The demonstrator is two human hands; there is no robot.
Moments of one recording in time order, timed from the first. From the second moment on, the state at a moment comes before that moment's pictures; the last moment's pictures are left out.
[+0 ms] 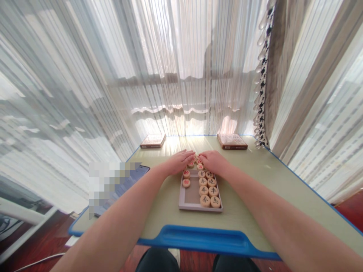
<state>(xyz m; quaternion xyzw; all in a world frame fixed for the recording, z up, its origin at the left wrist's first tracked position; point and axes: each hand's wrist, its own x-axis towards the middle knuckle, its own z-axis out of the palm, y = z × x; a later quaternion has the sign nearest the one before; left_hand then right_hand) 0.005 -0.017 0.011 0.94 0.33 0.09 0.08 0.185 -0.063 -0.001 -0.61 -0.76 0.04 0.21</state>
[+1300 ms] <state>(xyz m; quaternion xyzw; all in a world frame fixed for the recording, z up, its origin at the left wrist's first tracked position) -0.007 -0.013 0.022 0.89 0.44 0.10 -0.04 0.201 -0.056 -0.003 -0.69 -0.67 0.06 0.24</state>
